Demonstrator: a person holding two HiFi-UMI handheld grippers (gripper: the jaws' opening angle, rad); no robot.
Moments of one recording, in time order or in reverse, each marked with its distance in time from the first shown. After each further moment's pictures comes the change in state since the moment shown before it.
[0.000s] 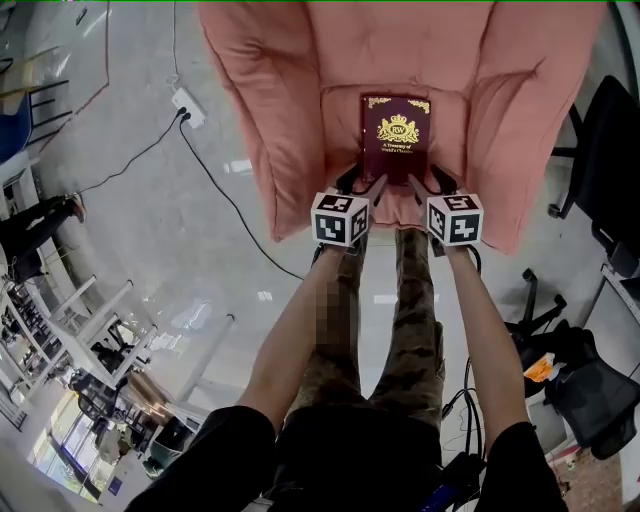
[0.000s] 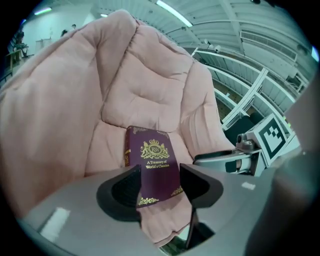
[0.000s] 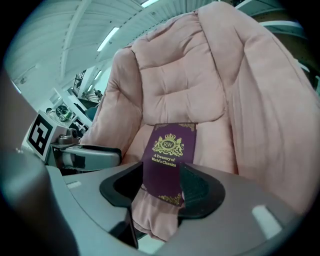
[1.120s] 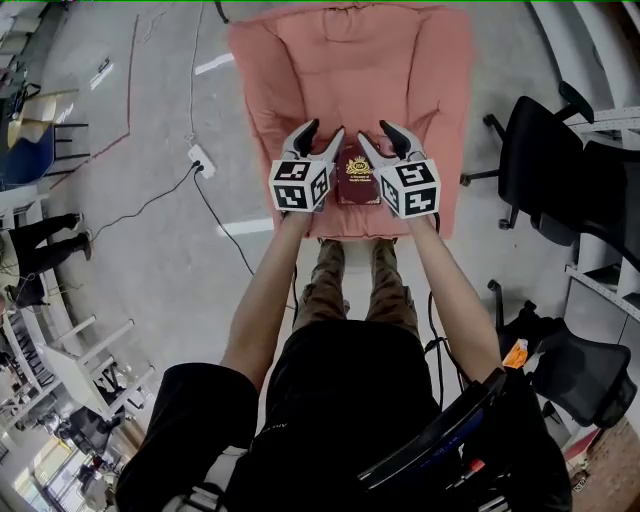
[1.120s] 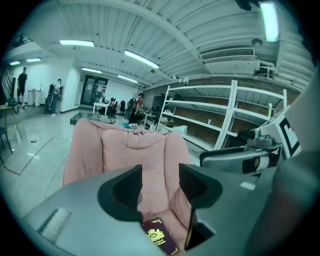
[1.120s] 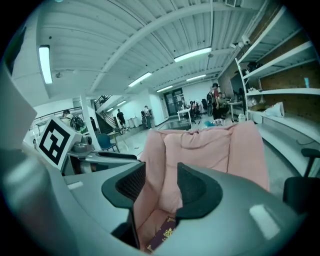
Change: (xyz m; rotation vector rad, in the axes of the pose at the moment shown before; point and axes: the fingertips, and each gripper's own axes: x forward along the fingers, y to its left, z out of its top) left arm -0.161 -0.100 0.284 0.296 -0.439 0.018; right arm -0.199 0.117 0.270 -0.256 -0.522 0.019
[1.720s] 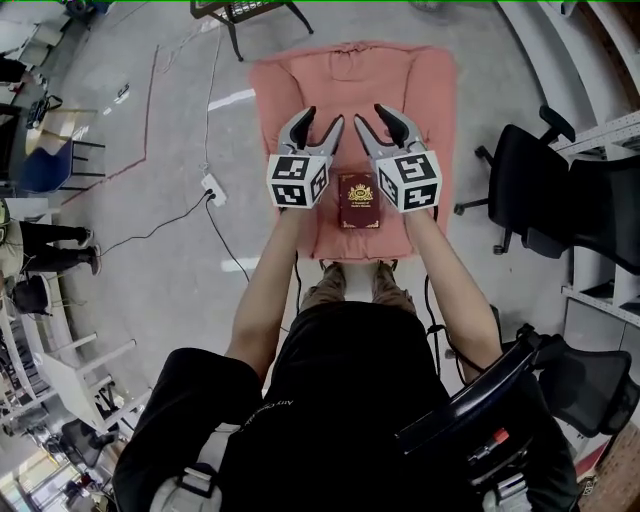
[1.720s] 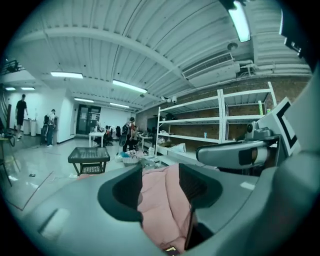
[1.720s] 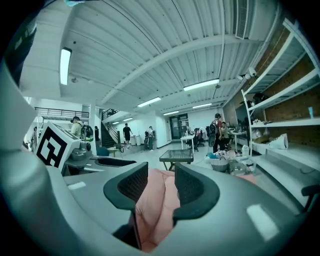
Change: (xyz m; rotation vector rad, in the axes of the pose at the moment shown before) left arm -0.038 -0.028 0.147 0.183 -0.247 0.006; right arm -0.043 0.021 0.152 -0.137 -0.283 -0.001
